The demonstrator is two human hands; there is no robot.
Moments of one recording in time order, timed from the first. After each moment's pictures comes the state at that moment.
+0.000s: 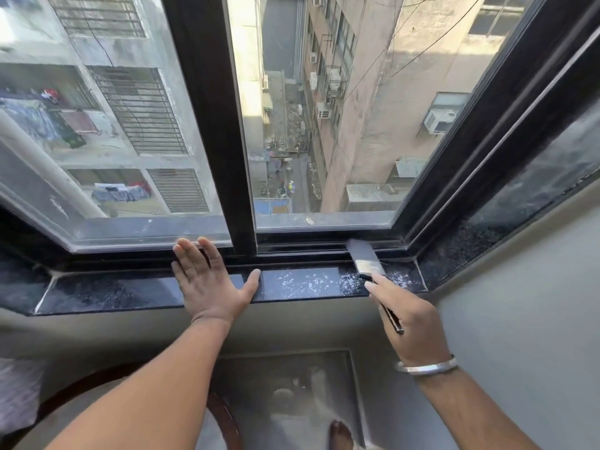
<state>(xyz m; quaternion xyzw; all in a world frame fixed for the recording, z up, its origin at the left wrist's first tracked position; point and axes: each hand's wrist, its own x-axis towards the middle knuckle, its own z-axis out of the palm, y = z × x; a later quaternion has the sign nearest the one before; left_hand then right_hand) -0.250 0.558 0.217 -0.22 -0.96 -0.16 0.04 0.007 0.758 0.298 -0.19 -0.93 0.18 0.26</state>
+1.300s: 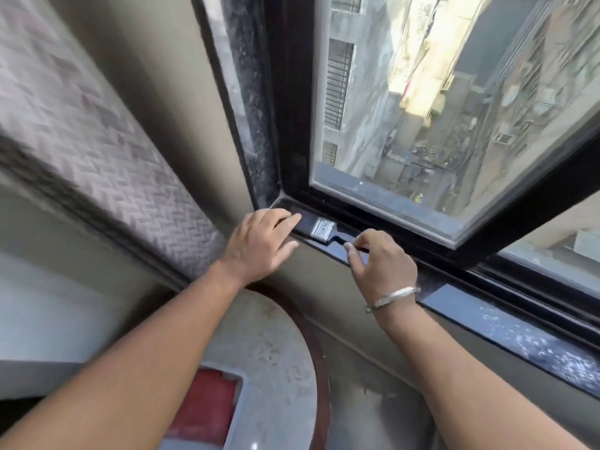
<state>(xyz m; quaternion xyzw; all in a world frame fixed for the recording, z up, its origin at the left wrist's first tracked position) -0.327 0.303 0.255 -0.33 -0.92 -0.09 0.17 -0.254 0.534 0.268 -0.06 -0.96 0.22 0.19</state>
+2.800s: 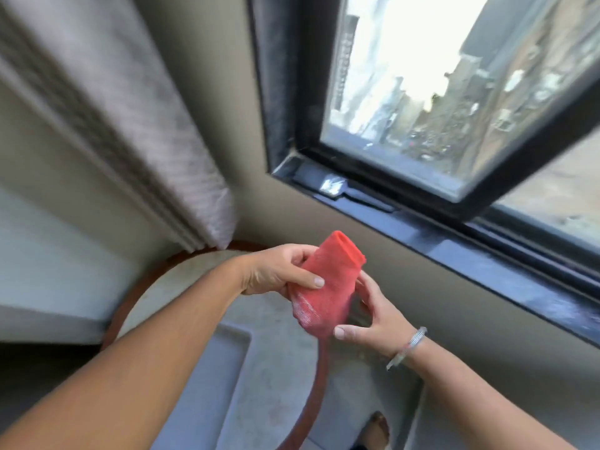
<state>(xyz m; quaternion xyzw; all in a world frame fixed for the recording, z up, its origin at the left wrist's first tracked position) -0.224 0.300 0.259 -0.11 -0.60 -0.60 -0.52 -0.114 0.529 0.221 0.01 -0.79 0.58 -0.20</state>
